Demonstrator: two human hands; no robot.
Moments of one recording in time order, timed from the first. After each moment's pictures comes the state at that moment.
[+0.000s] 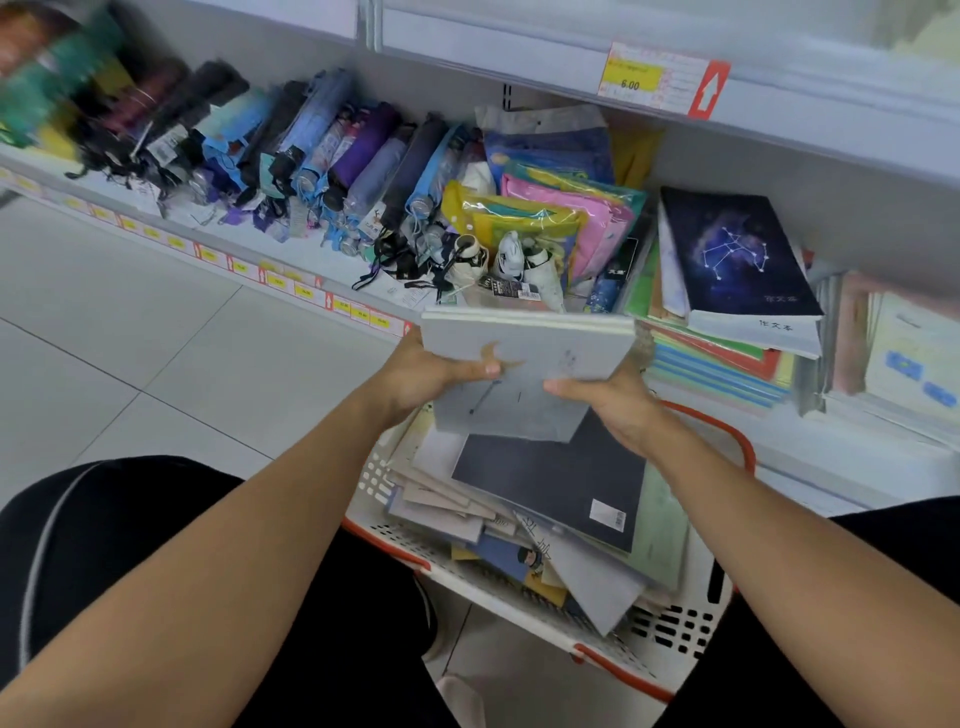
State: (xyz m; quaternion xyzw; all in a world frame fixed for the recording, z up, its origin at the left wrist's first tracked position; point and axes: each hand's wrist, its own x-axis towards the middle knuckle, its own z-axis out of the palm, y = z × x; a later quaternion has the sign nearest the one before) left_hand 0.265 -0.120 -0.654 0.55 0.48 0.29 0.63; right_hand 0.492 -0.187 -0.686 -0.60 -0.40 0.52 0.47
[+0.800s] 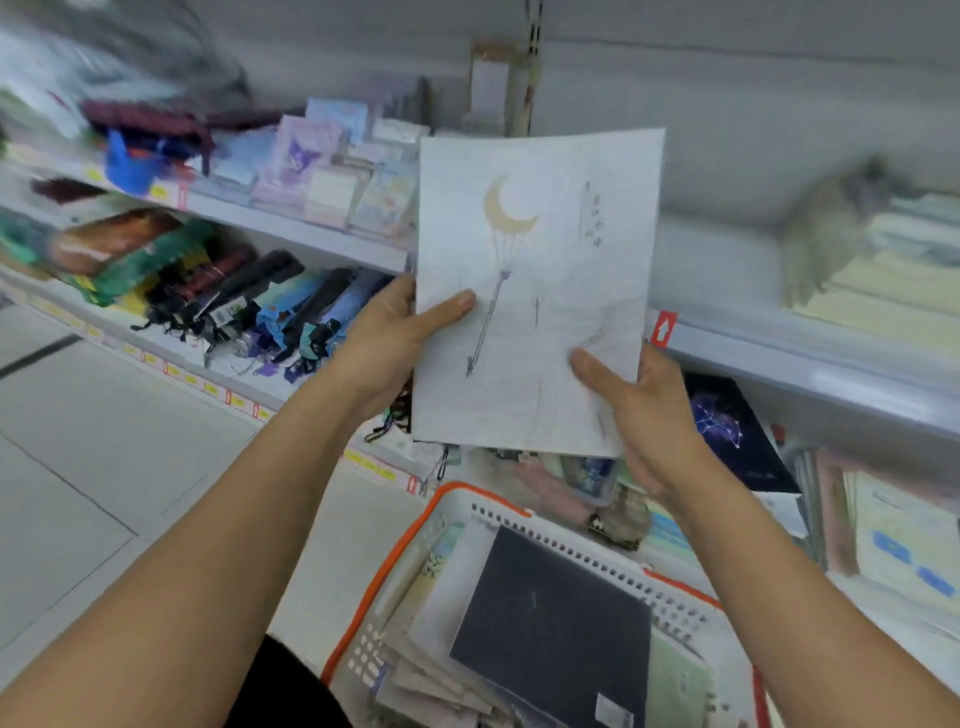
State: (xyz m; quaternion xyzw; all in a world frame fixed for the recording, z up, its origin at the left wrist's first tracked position) left_hand 0.260 -0.056 -0.464 0.56 0.36 0.45 0.60; right_hand 0.476 -0.138 -0.496 -0.51 -0.44 0.39 0.63
